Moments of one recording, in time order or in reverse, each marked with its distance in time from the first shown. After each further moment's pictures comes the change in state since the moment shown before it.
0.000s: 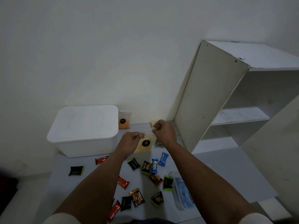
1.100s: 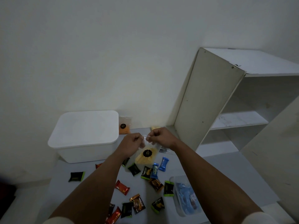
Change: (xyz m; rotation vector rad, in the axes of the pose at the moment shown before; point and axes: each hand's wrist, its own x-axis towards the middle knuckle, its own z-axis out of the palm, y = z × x) left_hand -0.002 0.022 -0.012 -0.065 -0.082 -0.020; right_hand 0.006 -0.005 -0.017 0.277 -0.480 -0.048
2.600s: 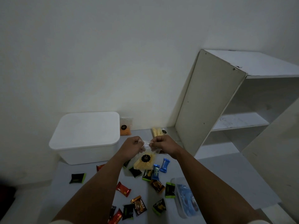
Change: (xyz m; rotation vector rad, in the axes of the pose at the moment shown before) left_hand -0.005 -0.005 -0.002 -0.068 -0.021 -0.074; right_hand -0.017 0.015 0.011 0.172 -0.004 0.154
